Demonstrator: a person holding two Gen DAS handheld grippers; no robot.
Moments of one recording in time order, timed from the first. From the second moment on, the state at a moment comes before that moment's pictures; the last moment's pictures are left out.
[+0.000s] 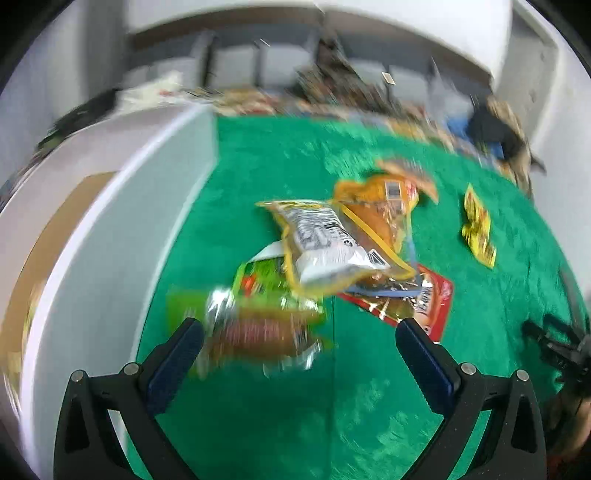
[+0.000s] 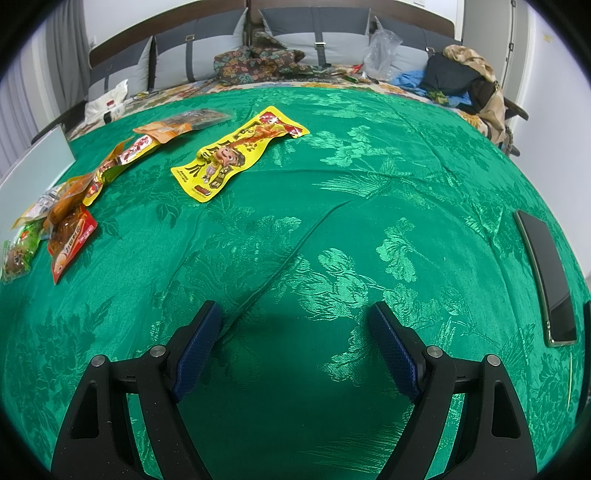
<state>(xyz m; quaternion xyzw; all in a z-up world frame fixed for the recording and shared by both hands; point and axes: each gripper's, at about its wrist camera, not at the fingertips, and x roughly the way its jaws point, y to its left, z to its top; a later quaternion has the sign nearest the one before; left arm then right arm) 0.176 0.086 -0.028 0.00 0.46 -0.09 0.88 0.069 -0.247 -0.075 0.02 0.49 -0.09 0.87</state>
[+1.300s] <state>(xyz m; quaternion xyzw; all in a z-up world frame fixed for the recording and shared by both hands) 0.165 0.087 -0.055 0.02 0.62 -0.21 0.76 0.070 -0.246 -0.075 0.02 0.49 -0.09 0.87</state>
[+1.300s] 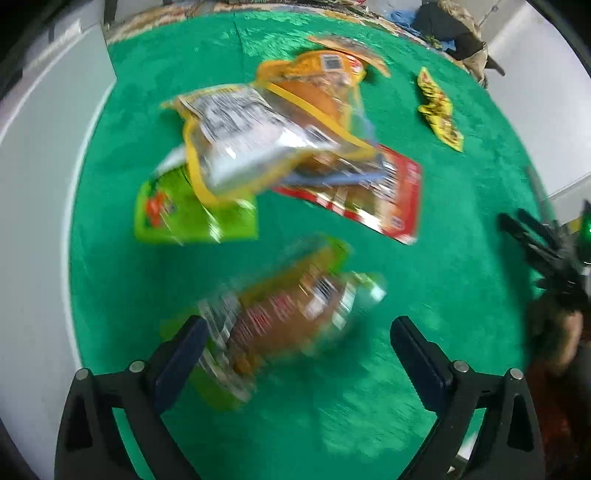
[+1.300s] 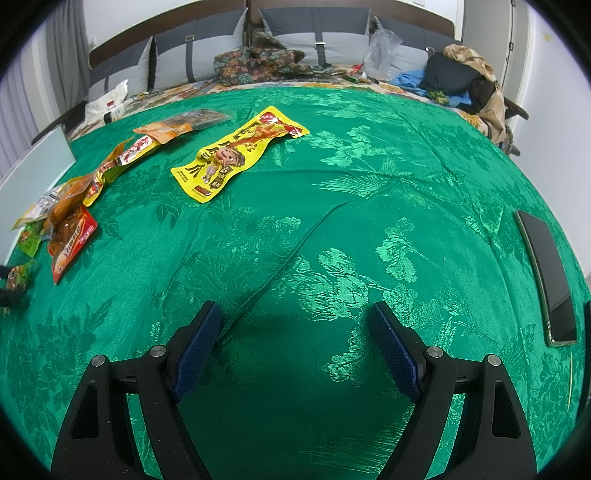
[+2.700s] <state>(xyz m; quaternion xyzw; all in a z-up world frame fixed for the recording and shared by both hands) 0.088 0.003 -0.033 0.15 0.63 -0.40 0.64 0.071 -0.246 -0.075 0.02 0.49 -0.09 0.87</state>
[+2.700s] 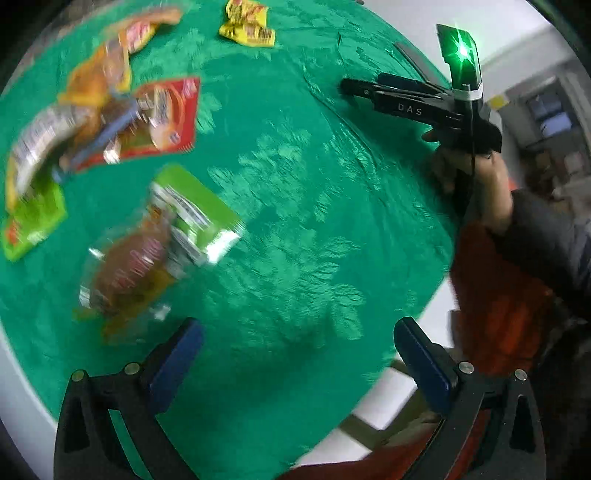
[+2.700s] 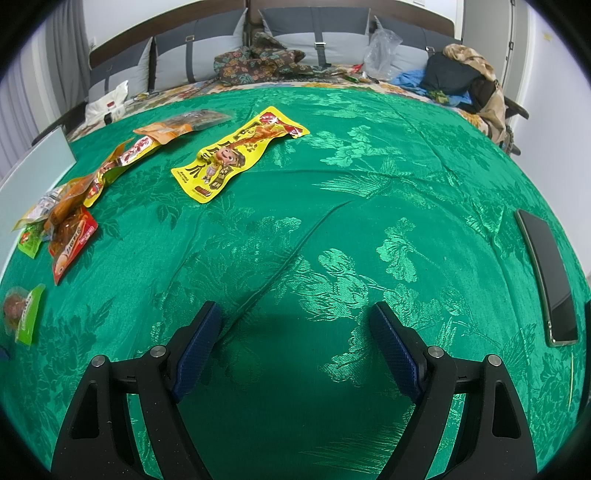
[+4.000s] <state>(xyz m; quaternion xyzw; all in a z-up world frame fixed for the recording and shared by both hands) 0.148 0.058 -0.087 0.04 0.50 -0.08 0.86 0.072 -0.245 -0.076 0.02 0.49 -0.10 0.87</state>
